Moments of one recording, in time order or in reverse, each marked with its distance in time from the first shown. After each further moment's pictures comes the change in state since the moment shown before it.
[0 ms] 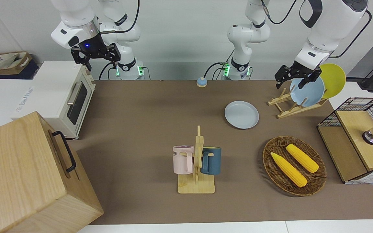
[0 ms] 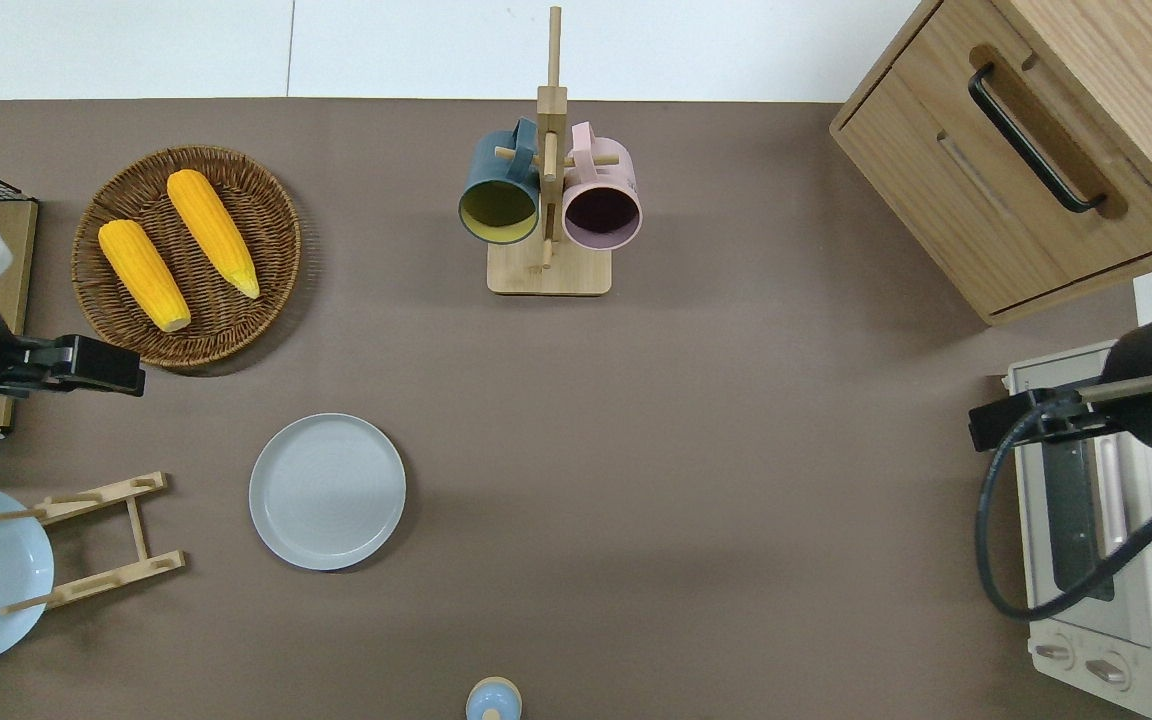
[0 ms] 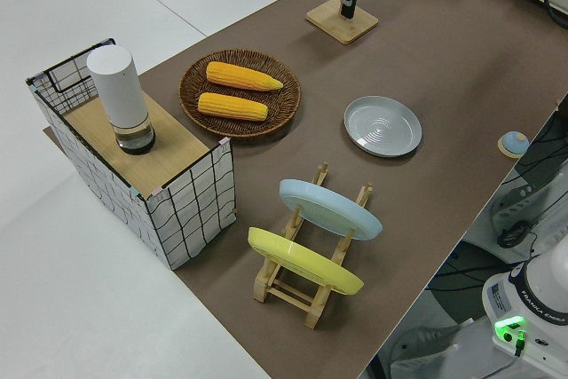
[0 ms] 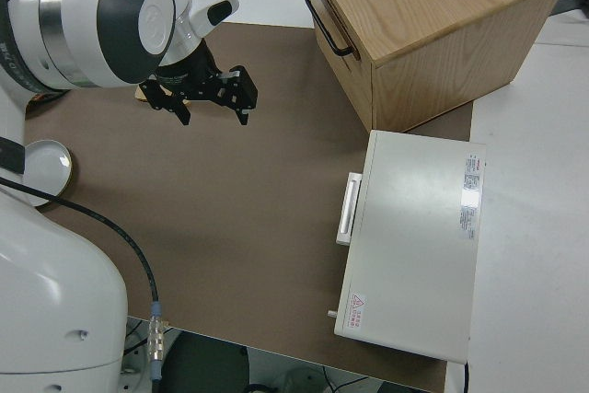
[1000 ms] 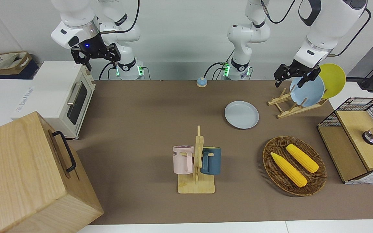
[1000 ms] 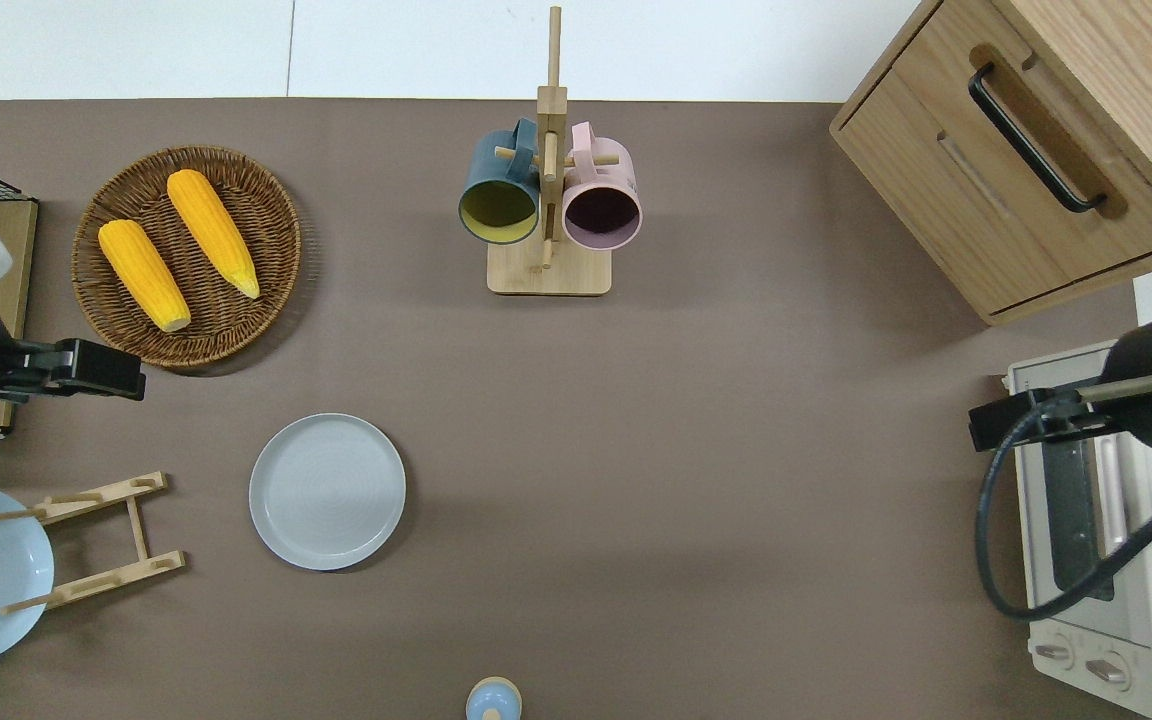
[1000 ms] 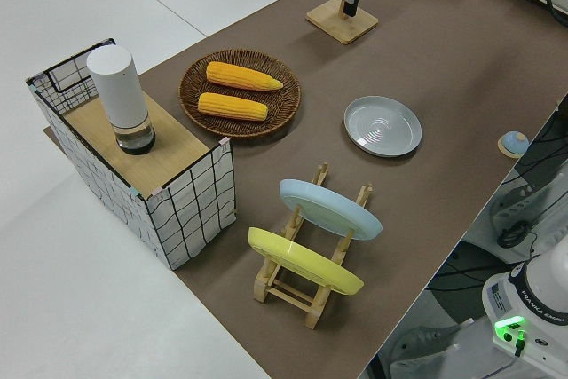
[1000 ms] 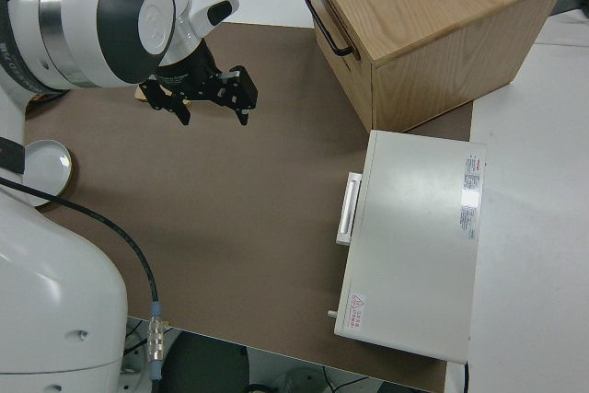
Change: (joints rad) left arm -0.001 -0.010 -0.006 0.000 0.002 -0.013 -0.021; right arm 0.000 0.000 0.000 0.000 0.000 0.000 0.000
